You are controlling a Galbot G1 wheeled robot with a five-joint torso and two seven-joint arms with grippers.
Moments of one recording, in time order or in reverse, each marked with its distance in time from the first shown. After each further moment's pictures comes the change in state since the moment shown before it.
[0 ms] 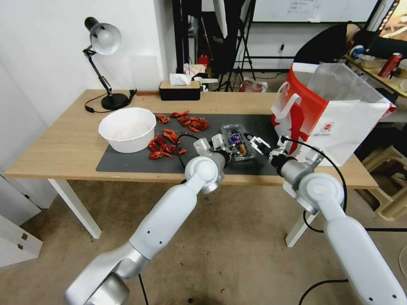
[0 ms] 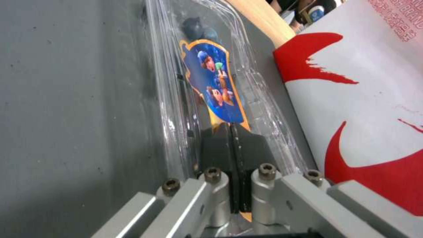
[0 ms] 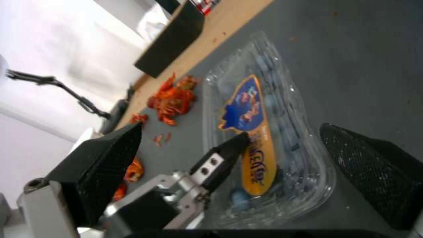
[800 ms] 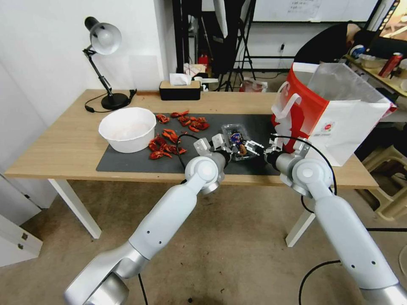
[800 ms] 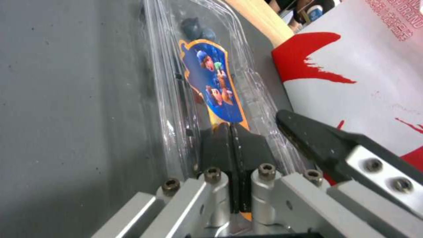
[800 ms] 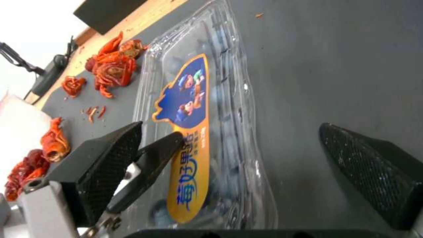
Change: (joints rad) left arm -0.004 0.007 0.005 -0.006 -0.007 -0.005 0.001; right arm 0.155 -0.010 -0.068 -0.165 -0.106 -0.182 0.008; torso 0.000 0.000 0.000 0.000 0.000
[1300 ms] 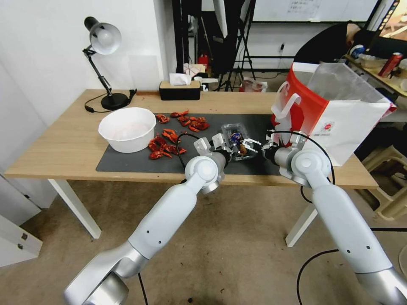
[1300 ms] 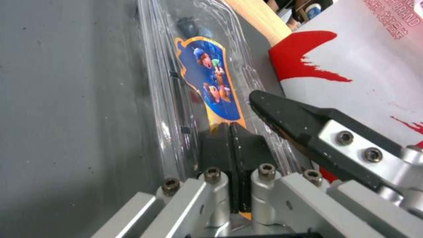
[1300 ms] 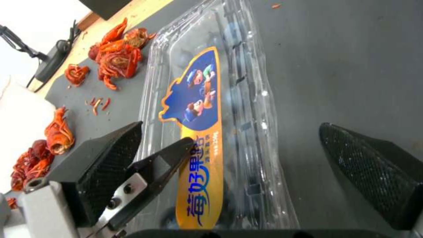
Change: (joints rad) left arm -0.003 0.000 0.001 -0.005 -0.003 -0.001 -0.002; right arm 0.064 0.000 -0.027 -0.057 0.025 -0.076 -0.020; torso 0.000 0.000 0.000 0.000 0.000
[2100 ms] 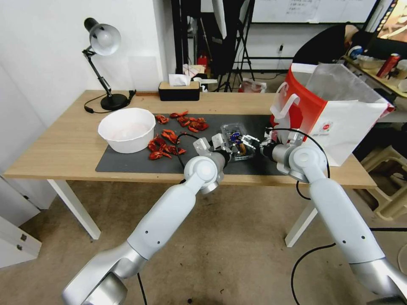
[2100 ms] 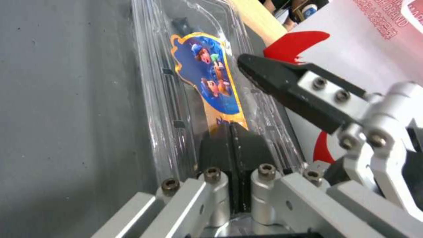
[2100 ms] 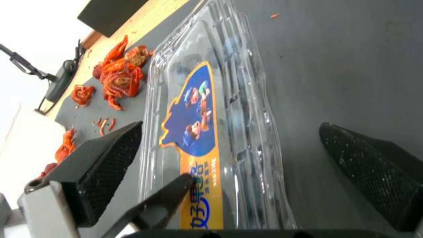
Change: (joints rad) left arm 0.003 0.008 0.002 -0.010 -0.005 -0.004 0.001; right arm 0.050 0.029 -0.014 -0.082 0.072 0.001 0.026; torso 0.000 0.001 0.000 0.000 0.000
